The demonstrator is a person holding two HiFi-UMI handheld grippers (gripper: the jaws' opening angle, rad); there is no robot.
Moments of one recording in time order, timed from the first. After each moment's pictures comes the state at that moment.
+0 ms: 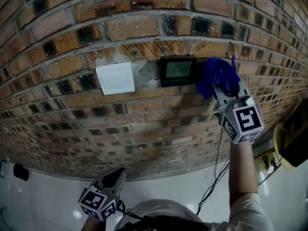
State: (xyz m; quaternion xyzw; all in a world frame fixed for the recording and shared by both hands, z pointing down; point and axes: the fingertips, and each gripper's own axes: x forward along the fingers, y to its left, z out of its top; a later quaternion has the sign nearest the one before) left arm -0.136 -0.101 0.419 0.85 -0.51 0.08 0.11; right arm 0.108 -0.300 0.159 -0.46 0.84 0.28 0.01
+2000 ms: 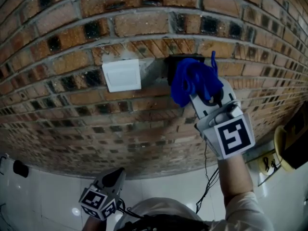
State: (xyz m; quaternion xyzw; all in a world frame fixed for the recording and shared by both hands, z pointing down) left arm -0.153 -0.097 0.430 0.84 -0.52 0.08 0.11; right arm 0.006 -0.242 0.149 -0.38 0.87 0.31 0.02
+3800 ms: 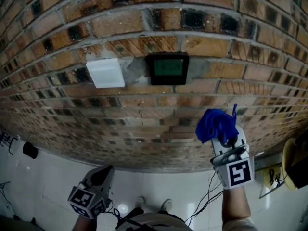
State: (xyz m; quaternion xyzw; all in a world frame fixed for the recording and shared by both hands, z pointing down) left arm -0.119 -0.084 0.407 0.77 -0.62 0.11 0.12; right arm 0.145 -0.250 0.269 -0.40 0.90 0.19 0.01
